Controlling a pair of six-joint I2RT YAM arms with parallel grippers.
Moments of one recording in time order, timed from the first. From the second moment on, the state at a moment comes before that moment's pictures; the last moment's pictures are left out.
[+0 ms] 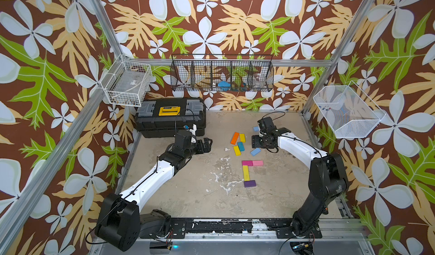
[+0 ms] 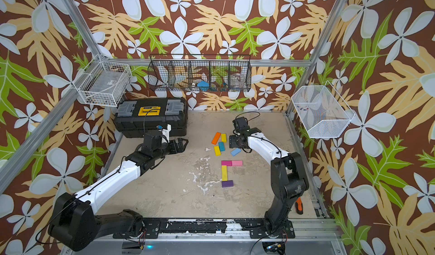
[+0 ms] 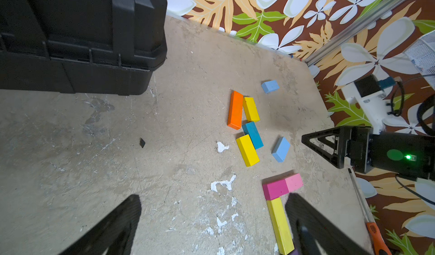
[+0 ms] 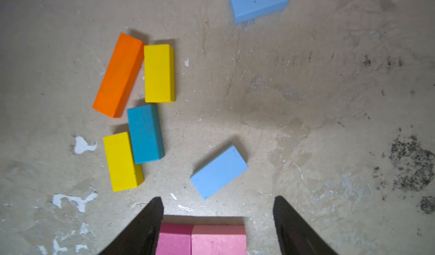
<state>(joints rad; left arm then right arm) -0.38 1.27 0.84 -0.13 0.14 -0.51 0.33 1.77 1.30 -0.64 0.09 0.28</state>
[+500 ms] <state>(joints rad) -0.38 1.28 0.84 -0.11 0.17 -0.52 0.33 1.84 1.25 -0.61 0.09 0.21</state>
